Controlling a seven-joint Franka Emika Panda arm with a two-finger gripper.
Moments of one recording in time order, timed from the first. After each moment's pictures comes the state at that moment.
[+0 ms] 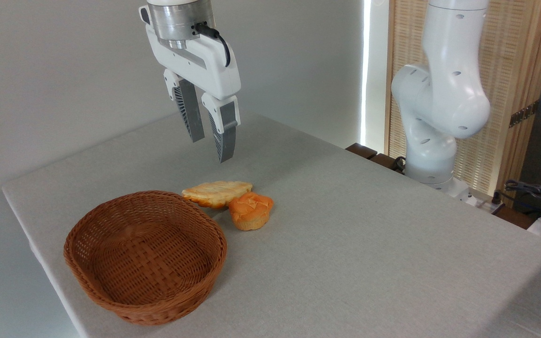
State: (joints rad) arm -0.35 -0.12 0.16 -1.78 -0.08 1.66 0.62
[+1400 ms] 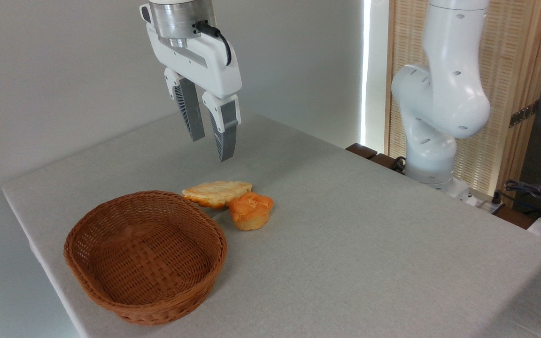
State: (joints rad) arm -0.35 -0.13 0.17 -1.79 -0.08 1.66 0.62
